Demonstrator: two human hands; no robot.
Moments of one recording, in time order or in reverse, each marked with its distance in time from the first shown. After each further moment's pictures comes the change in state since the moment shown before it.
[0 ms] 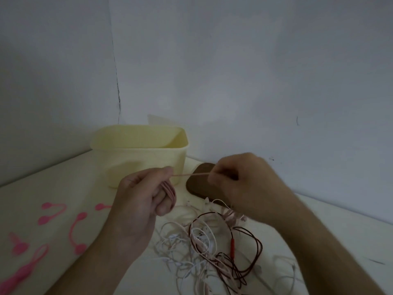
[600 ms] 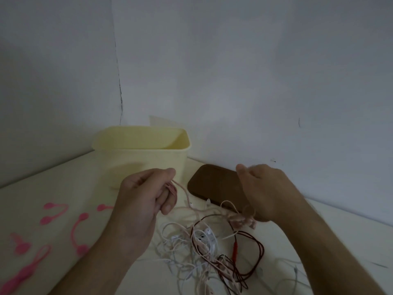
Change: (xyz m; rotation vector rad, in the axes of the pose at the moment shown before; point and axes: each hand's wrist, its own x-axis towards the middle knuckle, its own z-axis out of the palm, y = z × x) left_hand 0.006 -0.005 -0.004 0.101 0.006 0.065; right_hand 0.003 0.028 0.000 -0.084 0.059 0.303
